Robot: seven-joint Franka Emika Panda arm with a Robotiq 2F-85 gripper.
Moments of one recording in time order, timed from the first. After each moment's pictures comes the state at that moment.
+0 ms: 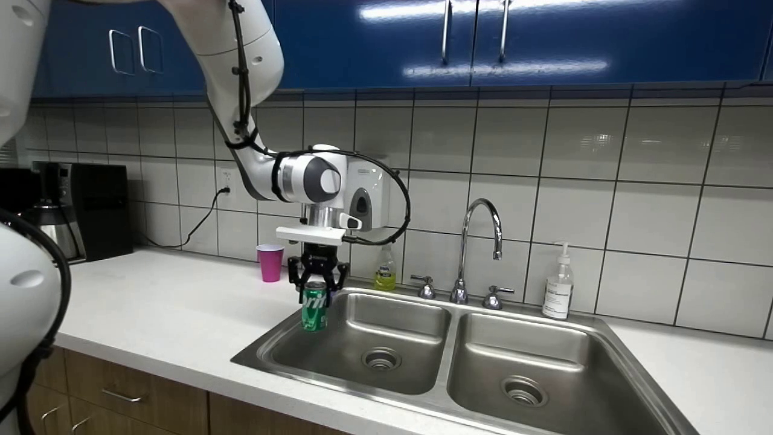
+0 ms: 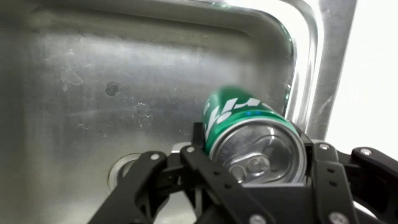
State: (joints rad) arm -0.04 0.25 -0.01 -2.15 0.00 2.28 -0.24
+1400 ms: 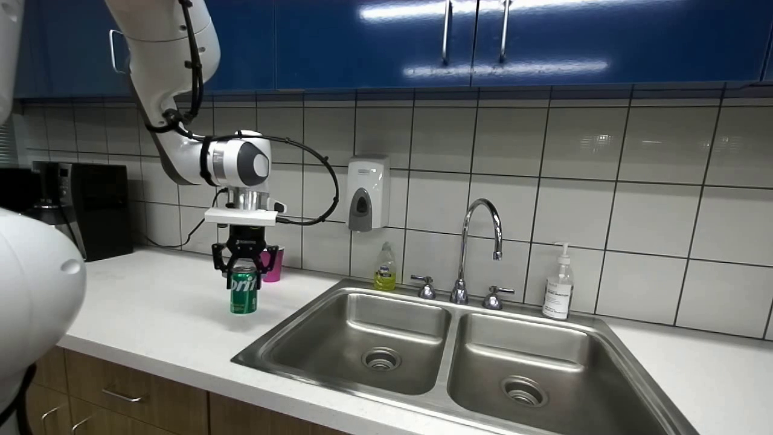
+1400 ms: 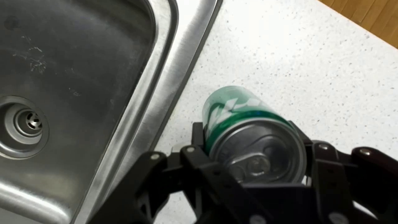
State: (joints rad) arm 0.15 0.20 0.13 -2.14 -0.03 2.22 -0.24
